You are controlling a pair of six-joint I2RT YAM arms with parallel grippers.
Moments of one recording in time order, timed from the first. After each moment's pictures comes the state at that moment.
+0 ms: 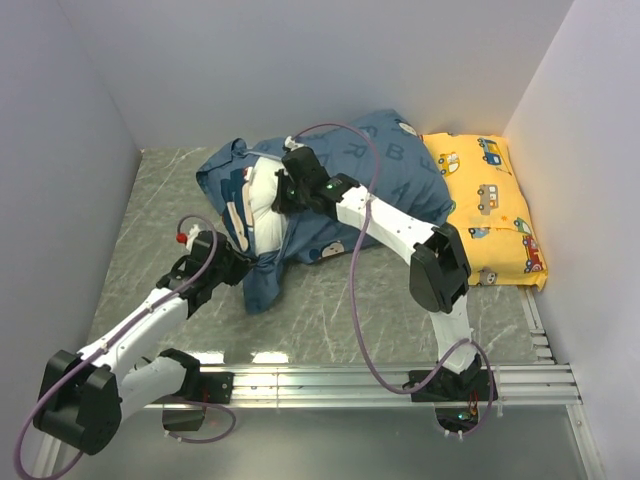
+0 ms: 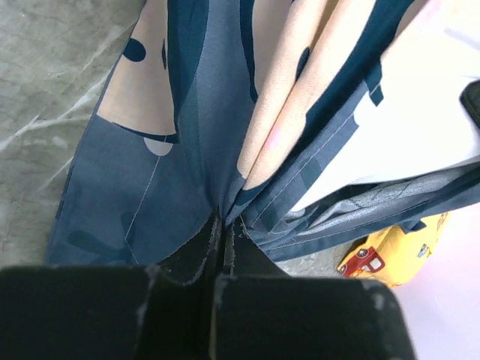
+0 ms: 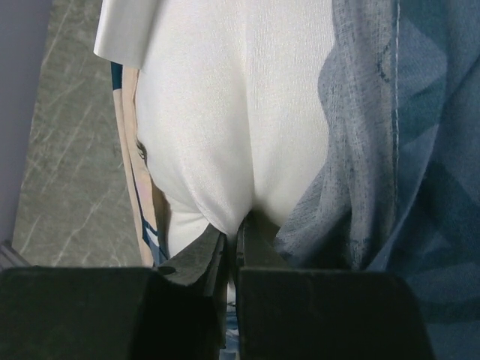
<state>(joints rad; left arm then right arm) -0.39 1.03 0.57 -0.23 -0.08 -1.20 0.76 2.04 1.85 -0.45 0.01 0.57</state>
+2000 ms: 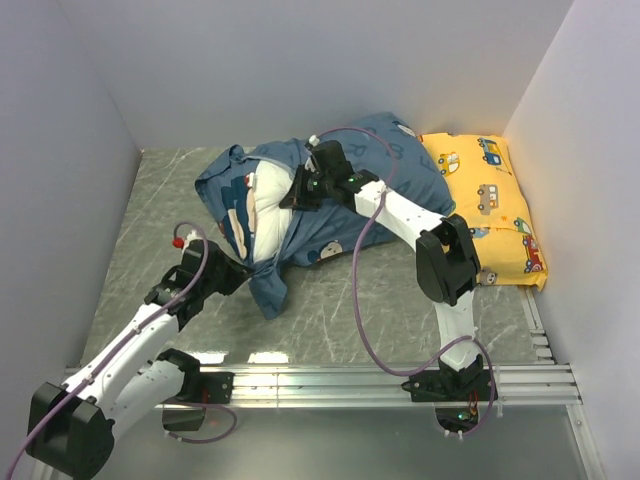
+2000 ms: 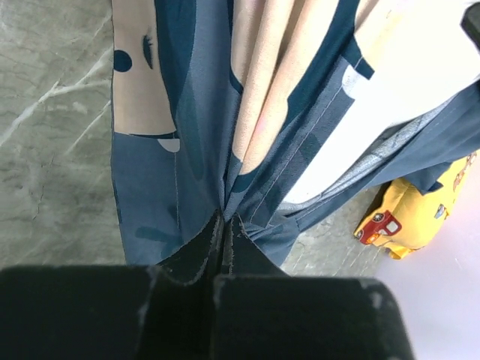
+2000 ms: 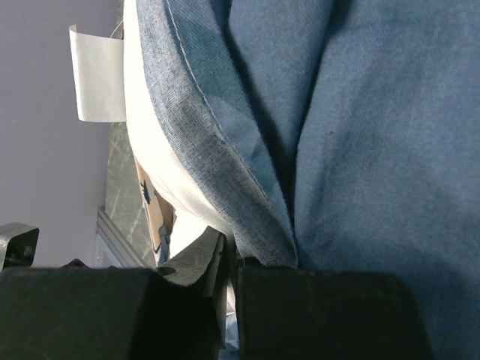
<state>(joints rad) -0.39 0.86 0.52 -0.34 -0.02 -1.12 0.61 2.06 1.76 -0.33 -0.33 0.70</state>
